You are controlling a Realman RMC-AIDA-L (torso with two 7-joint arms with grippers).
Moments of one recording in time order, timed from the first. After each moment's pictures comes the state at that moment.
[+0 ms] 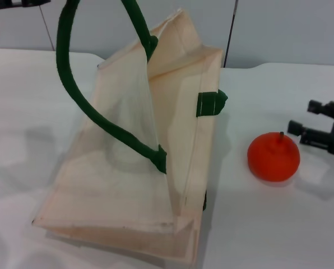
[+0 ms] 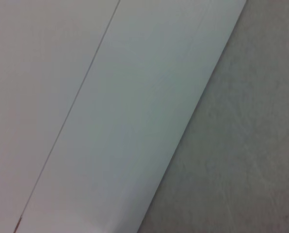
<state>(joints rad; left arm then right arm) -0.92 -1.78 2.86 -0.58 -0.58 2.03 -1.73 0.61 1.99 -0.10 -0.40 0.85 1.53 -2.03</state>
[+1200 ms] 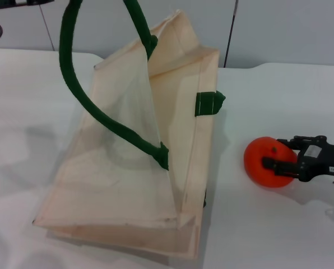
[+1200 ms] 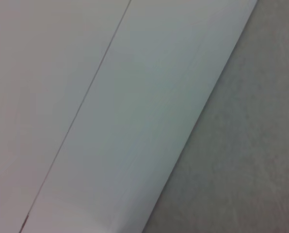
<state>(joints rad) -0.93 -1.79 2.86 -0.57 -0.58 2.00 -1.74 0.69 2.02 -0.24 -0.38 0.66 1.32 -1.96</state>
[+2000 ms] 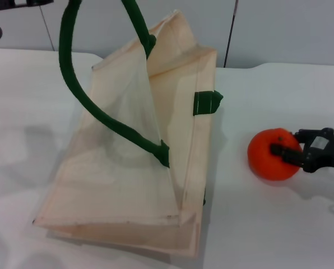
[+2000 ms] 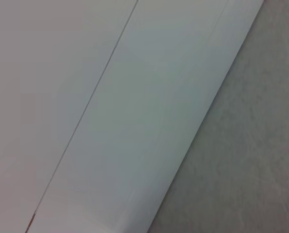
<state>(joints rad) -0.92 -1.79 2.86 -0.57 -0.58 1.98 -1.74 0.68 2.02 -0.16 -0.38 0.67 1.34 -1.99</state>
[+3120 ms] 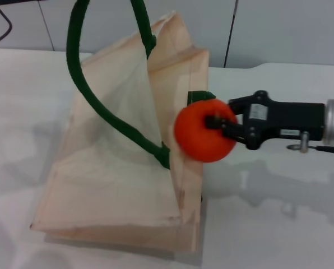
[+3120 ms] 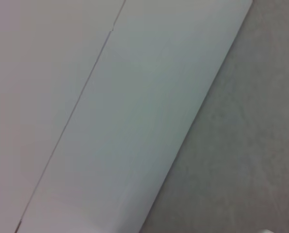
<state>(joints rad) -0.95 -1.80 2.86 -0.57 -0.58 1.98 -1.74 0.88 2.02 -0.13 -0.28 0.67 1.57 -2.07</state>
